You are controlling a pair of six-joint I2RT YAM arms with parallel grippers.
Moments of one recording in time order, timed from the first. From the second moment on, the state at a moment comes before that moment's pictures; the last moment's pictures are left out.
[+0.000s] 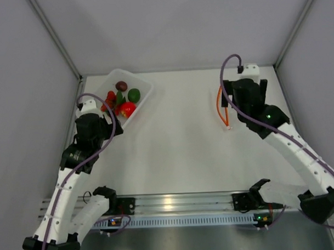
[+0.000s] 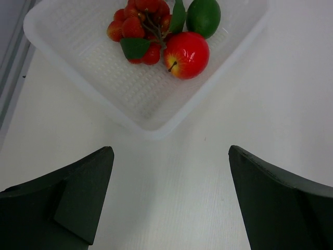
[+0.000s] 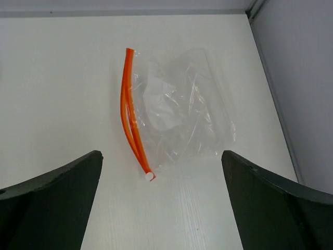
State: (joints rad) left arm -0.25 0.79 0.94 -0.65 -0.28 -0.35; right arm 0.56 1.17 1.29 -0.62 0.70 0.19
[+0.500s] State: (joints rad) left arm -0.25 0.40 0.90 -0.66 -0.23 -0.26; right arm 0.56 0.52 1.09 -0.72 0.53 0.23
